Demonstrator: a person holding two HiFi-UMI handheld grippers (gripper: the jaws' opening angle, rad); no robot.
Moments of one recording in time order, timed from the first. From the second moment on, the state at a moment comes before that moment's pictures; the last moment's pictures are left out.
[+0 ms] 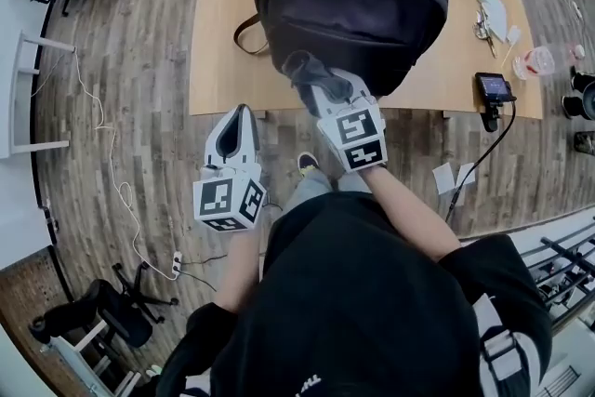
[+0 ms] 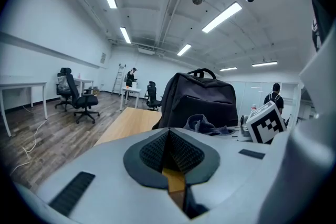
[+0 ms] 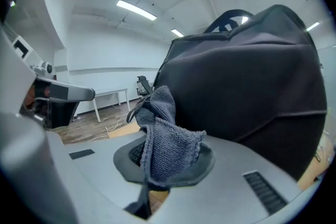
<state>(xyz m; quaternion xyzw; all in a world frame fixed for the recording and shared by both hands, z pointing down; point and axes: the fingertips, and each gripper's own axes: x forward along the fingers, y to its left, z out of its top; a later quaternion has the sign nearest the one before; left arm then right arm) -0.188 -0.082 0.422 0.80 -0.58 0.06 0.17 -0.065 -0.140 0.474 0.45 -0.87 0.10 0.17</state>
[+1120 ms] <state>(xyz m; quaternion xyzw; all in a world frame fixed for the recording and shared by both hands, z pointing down) -0.123 -0.102 0.424 0.83 -0.52 0.07 0.16 0.181 -0.160 0.527 0.65 -0.71 0.14 0.21</state>
